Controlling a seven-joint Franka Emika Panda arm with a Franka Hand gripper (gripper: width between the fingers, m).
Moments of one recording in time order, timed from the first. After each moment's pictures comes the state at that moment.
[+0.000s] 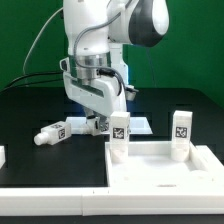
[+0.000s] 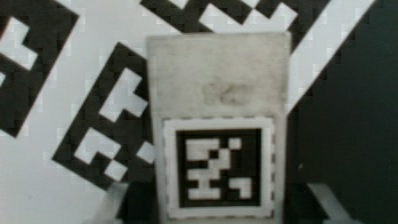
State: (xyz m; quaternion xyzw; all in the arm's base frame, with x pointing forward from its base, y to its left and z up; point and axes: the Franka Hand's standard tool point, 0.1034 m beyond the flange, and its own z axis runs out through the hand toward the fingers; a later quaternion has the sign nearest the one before) arm 0.361 -0.031 0.012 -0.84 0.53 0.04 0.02
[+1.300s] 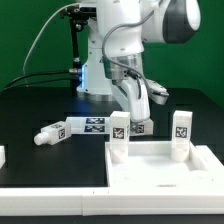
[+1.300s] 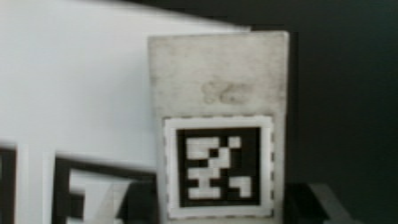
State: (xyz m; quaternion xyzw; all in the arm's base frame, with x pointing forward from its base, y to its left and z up) arm 0.373 0.055 0.012 -0.73 0.67 0.06 0.04
